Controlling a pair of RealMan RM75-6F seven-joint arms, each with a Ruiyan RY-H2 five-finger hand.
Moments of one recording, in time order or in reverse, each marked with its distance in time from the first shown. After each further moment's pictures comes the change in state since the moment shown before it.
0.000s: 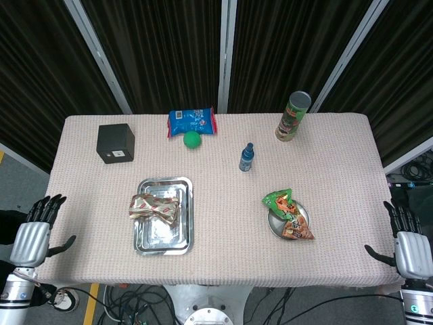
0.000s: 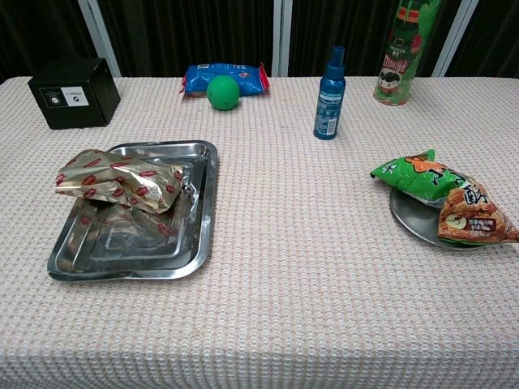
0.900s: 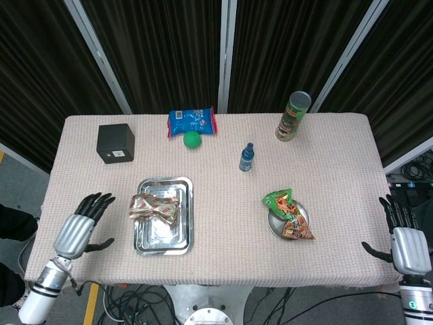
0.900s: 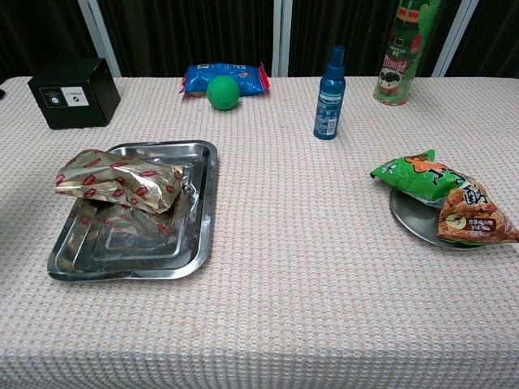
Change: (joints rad) left arm -0.147 -0.046 0.014 -0.080 0.127 -0.140 0.025; right arm 0.022 0.029 0.006 -0.043 -0.008 -0.017 -0.019
